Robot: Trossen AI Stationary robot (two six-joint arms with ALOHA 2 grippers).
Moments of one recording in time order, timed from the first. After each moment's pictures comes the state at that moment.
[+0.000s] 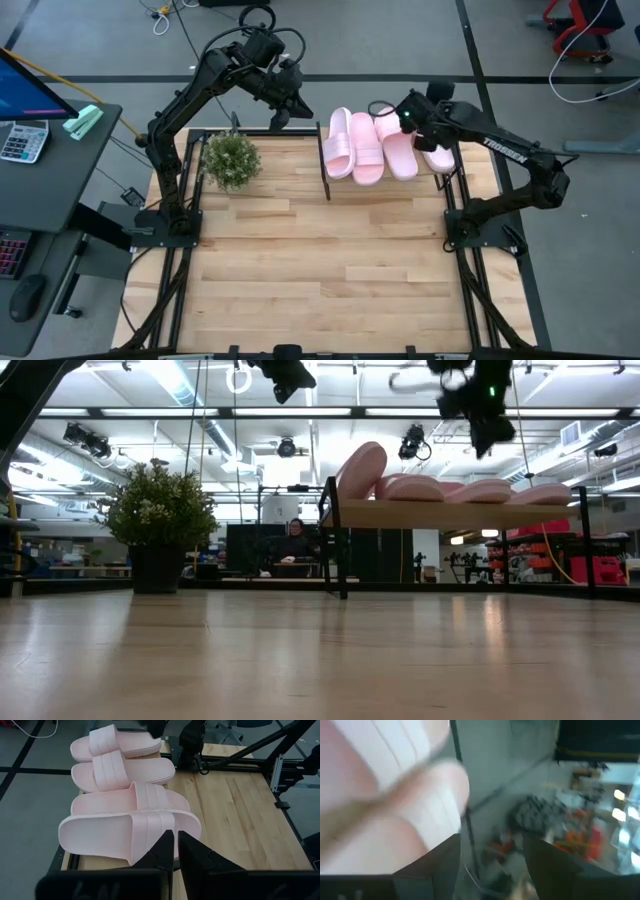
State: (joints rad) left arm 0.64 1.89 2.33 -1.22 0.60 0.40; right arm -0.60 1.33 1.35 -1.14 0.88 -0.57
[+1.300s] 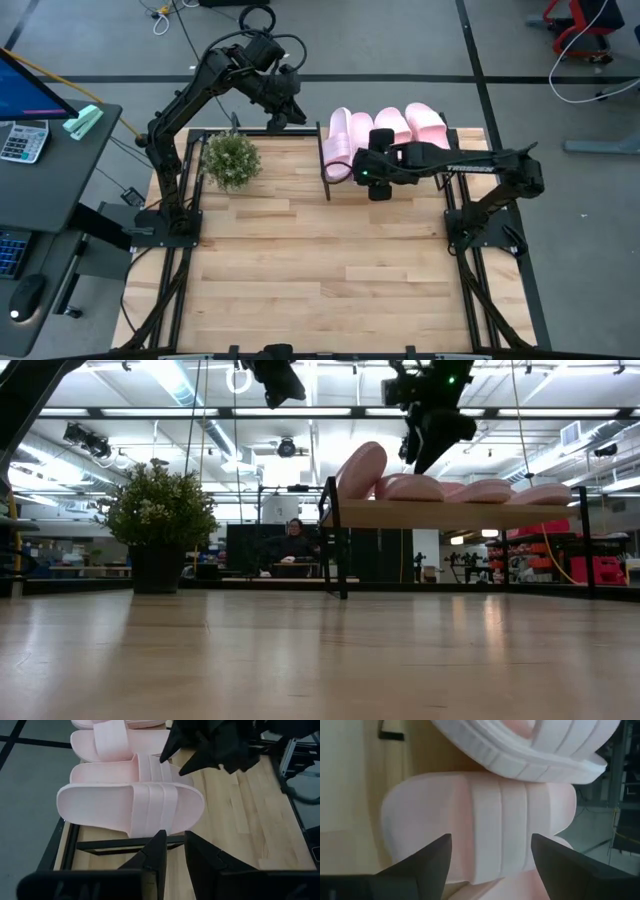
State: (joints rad) left arm 0.64 1.89 2.33 -1.33 0.53 0.41; right arm -0.14 1.53 1.41 -1.05 0.57 -0.30
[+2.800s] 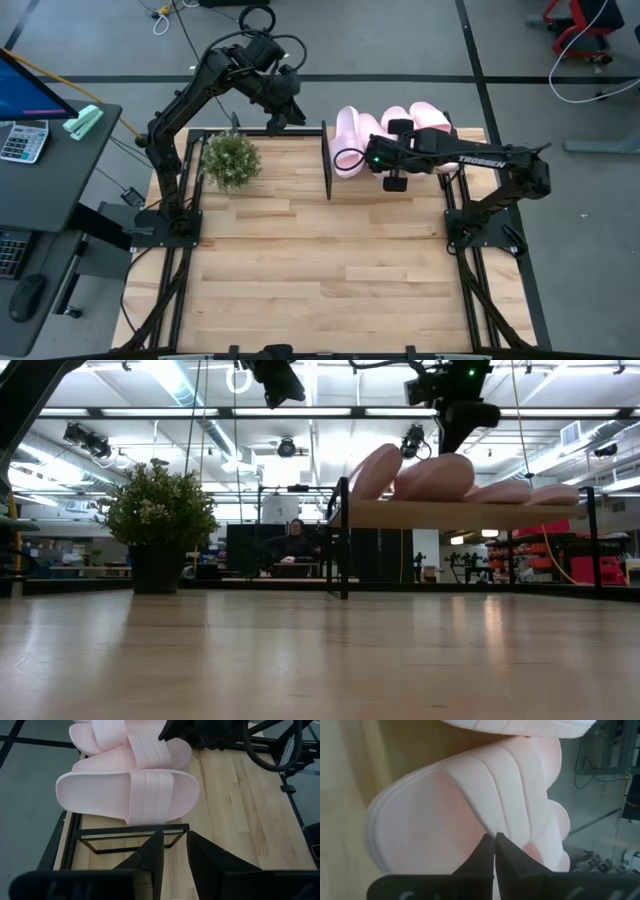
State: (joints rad) left arm 0.64 1.89 2.33 -1.34 0.53 0.41; right arm -0.23 1.48 1.45 -1.26 0.58 -0.24
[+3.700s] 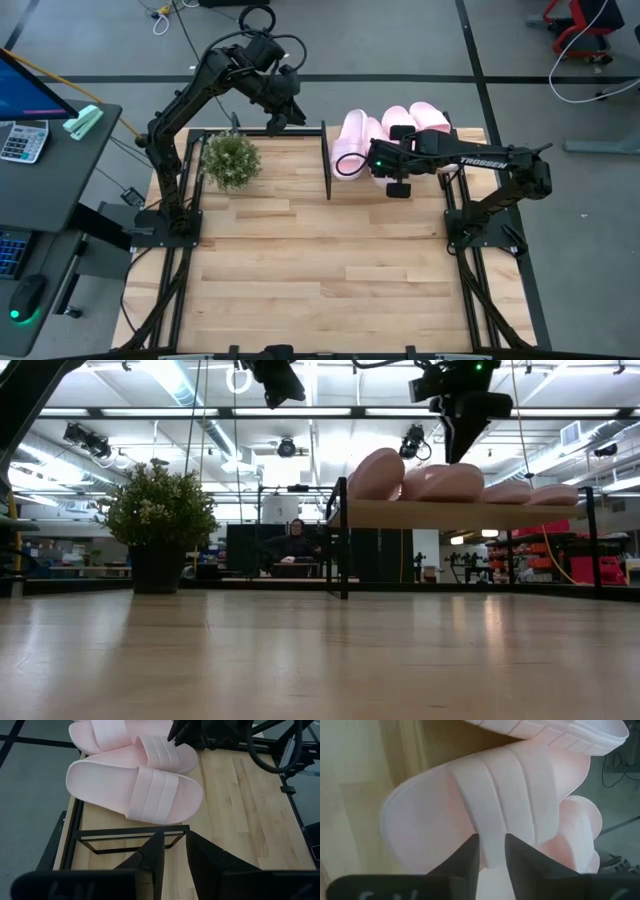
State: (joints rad) left arm 0.64 1.89 2.33 -1.34 0.53 0.41; right arm -0.20 1.47 1.45 -1.32 0.47 -0.19
